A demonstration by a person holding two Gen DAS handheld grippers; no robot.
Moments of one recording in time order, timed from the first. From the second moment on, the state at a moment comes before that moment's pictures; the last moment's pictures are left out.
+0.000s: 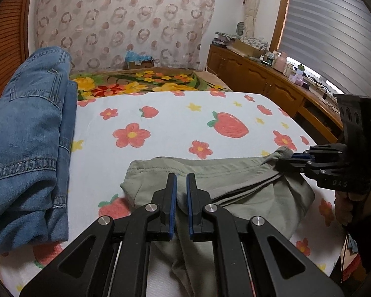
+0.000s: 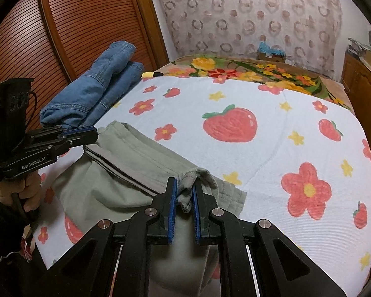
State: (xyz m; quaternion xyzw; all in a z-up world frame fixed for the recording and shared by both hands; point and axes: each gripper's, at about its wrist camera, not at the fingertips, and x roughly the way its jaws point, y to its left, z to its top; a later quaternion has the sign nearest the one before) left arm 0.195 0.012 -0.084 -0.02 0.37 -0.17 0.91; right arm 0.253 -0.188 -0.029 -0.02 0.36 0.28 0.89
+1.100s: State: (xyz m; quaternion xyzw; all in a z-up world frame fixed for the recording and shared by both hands) left arm 0.189 0.017 -0.092 -0.01 0.39 -0.18 0.90; right arm 0.244 -0.205 -0.024 -0.03 0.36 0.26 0.89
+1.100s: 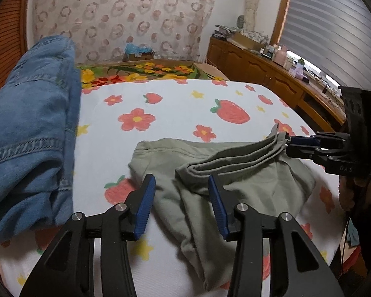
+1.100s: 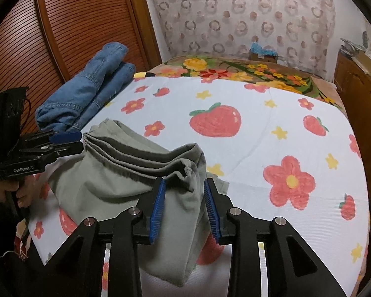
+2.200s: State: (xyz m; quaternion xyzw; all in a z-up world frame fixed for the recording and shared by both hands) left arm 0.205 0.006 -0.076 0.01 0.39 -0.19 0.90; right arm 0.225 -0.212 -0.028 -0.04 0.37 0.25 0.89
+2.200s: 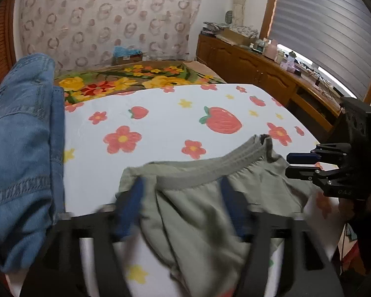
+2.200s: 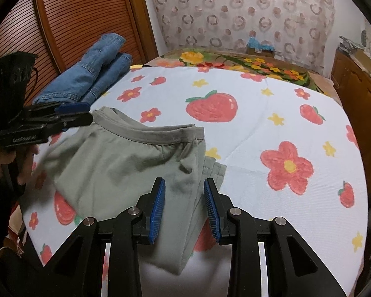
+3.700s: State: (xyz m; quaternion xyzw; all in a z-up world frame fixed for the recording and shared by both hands) left arm 0.071 0.013 -0.083 -0.01 0.36 -0.18 0.92; right arm 0.122 -0.255 -0.025 0.01 0.32 0.23 0.92
